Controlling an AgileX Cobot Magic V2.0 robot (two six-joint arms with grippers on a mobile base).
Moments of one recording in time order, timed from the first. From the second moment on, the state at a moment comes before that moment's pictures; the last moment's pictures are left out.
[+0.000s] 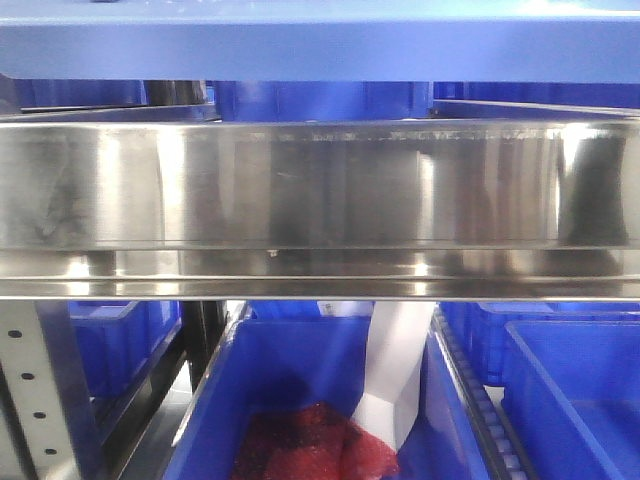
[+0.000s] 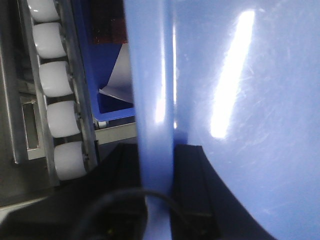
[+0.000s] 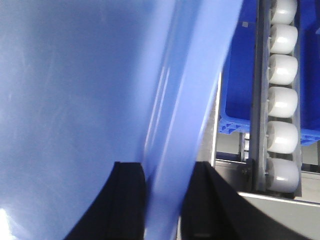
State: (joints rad) left arm -0.59 1.43 -1.51 -0.05 1.24 -0.31; right arm 0.42 1.20 -1.33 -0.11 1.21 0.37
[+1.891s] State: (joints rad) left arm -0.53 1.49 -1.64 -0.04 1.26 -0.30; right arm 0.42 1.31 -1.50 -0.11 1.21 0.35
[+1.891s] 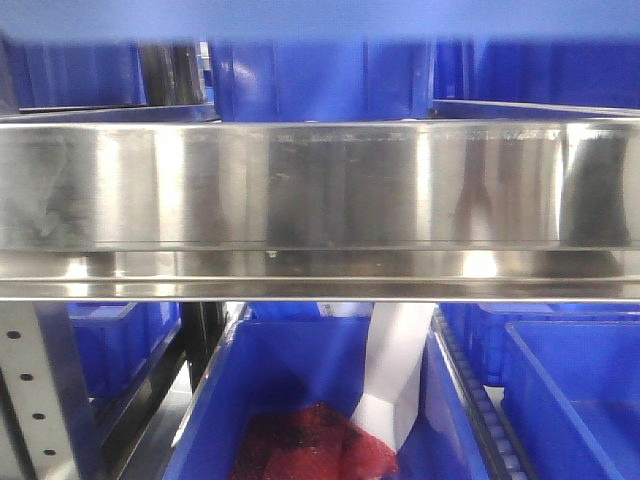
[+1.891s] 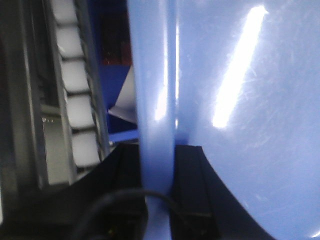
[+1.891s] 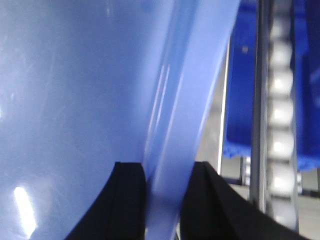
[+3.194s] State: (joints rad) left arm -0.42 1.78 -1.74 -0.03 1.16 -0.28; right arm 0.34 1.72 -1.73 -0.12 1.14 0.32
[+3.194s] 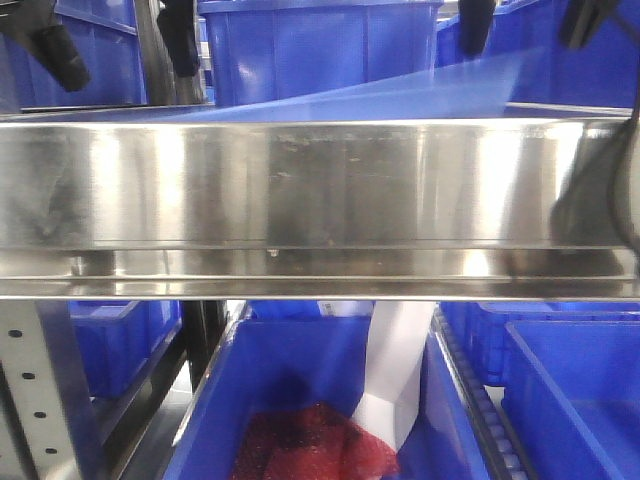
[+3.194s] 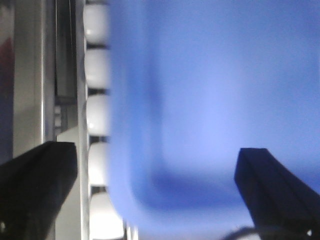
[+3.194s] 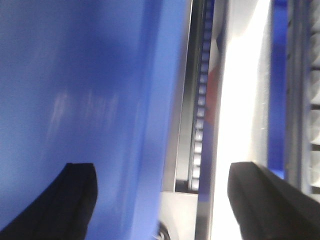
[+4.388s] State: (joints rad) left arm -0.52 0.25 -0.54 0.04 0.64 -0.23; right arm 0.34 0.29 -0.38 -0.13 0.36 0.17
